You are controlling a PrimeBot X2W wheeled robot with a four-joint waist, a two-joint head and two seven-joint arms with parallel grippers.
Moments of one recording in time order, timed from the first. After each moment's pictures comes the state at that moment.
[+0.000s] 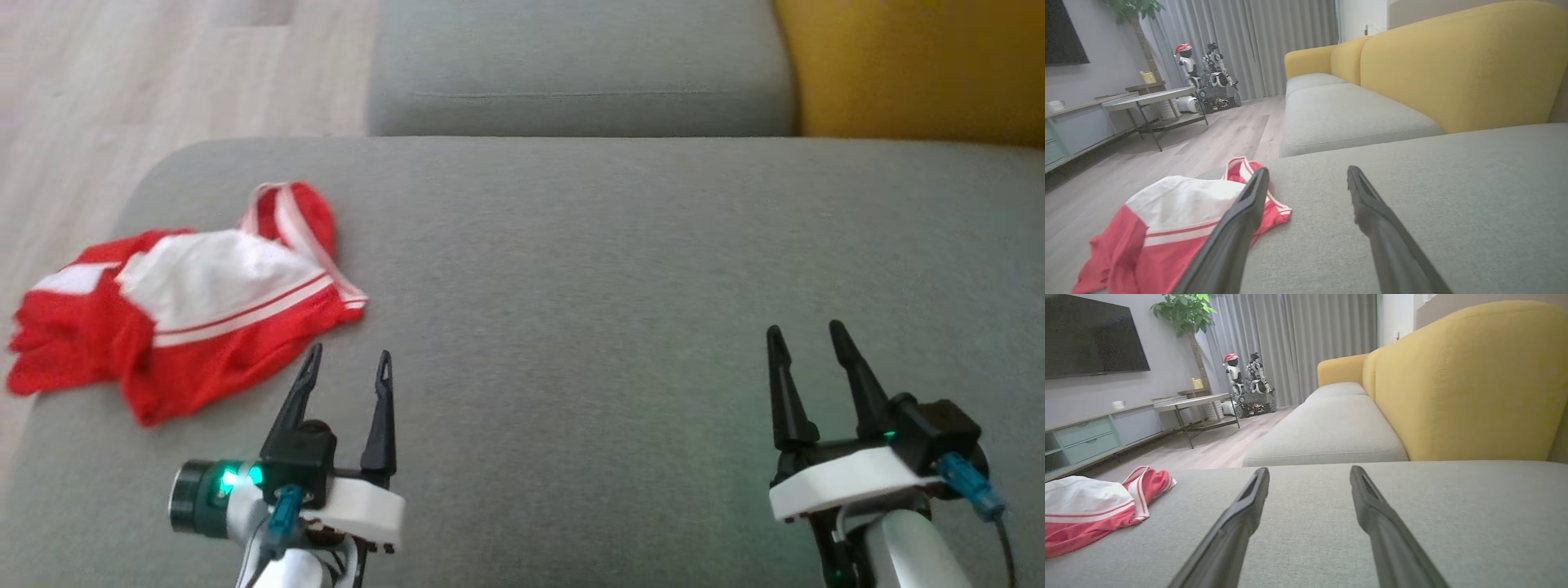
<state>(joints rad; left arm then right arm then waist) -0.04 0.17 -0.44 0.14 -0.11 0.30 -0.25 -0.06 -0.04 0.07 0.29 0.17 0.13 -0.25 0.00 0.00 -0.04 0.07</state>
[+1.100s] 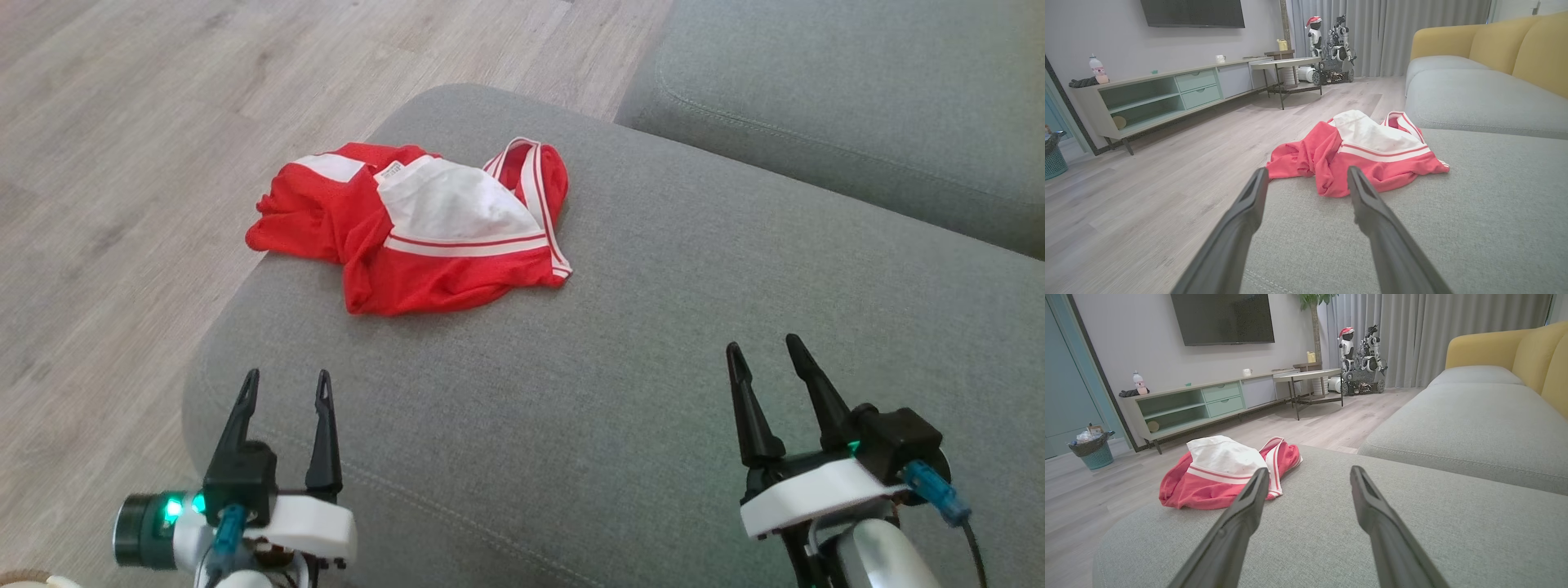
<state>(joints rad) 0.04 0.16 -0.28 0.14 -0.06 0.25 -0.25 -0.05 -0.04 0.16 0.30 0.19 0.13 -0.25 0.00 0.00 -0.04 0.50</state>
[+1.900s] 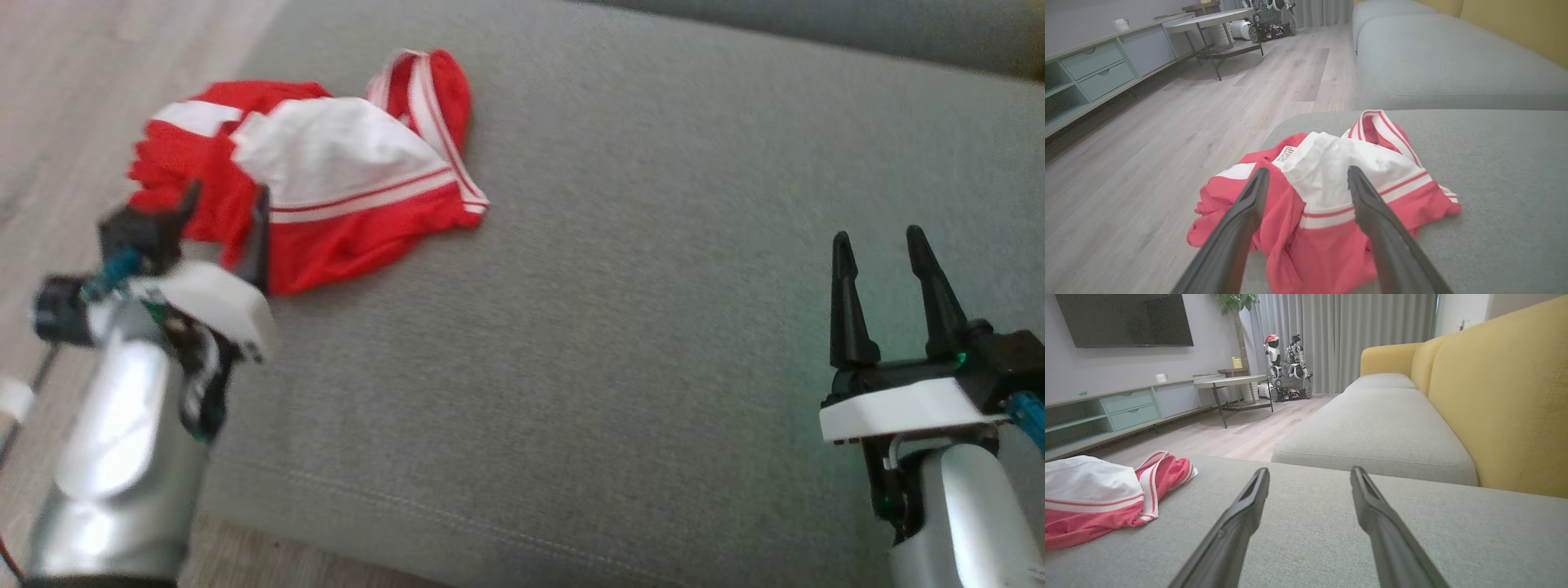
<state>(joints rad) -0.47 0.23 -0.21 0.50 -0.20 -0.02 -0.11 -0.13 -0.04 -0.04 0.13 0.07 0.13 -0.19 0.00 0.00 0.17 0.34</state>
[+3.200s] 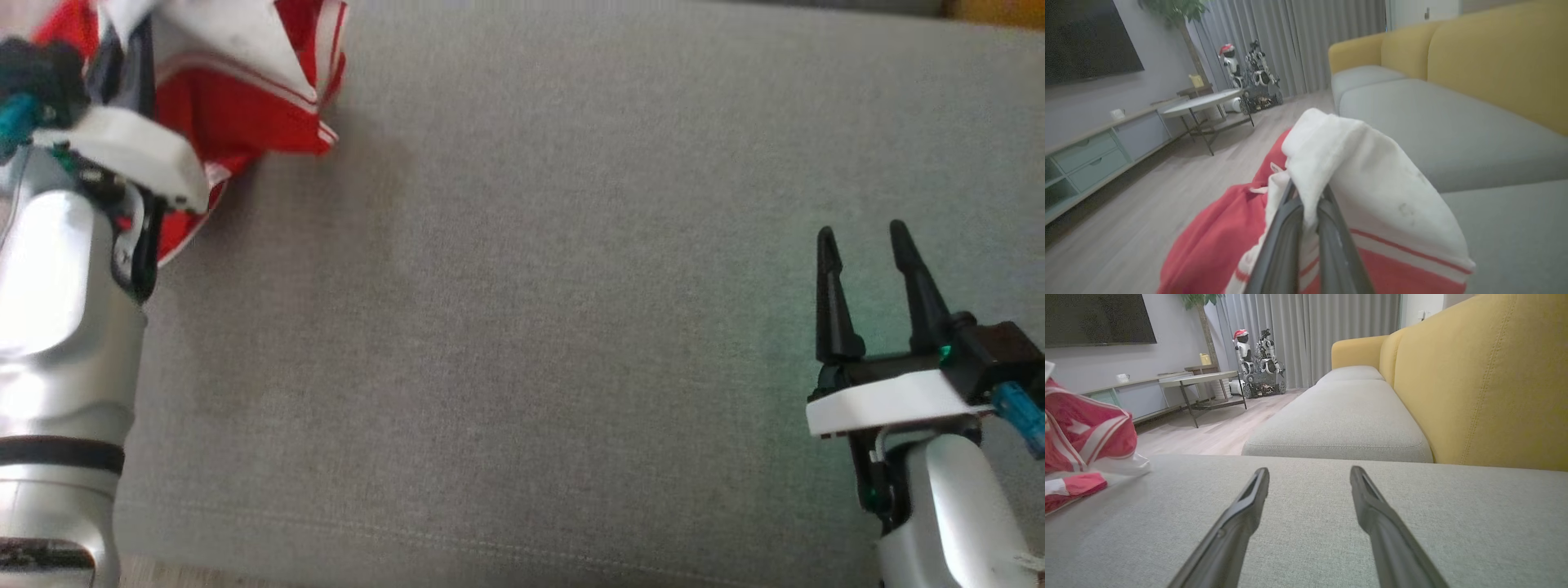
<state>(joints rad) -0.83 0.29 -0.25 0.75 -0.19 -0.04 -0.24 -0.17 -0.04 -0.02 0.18 0.08 0.13 -0.21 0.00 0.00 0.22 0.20</state>
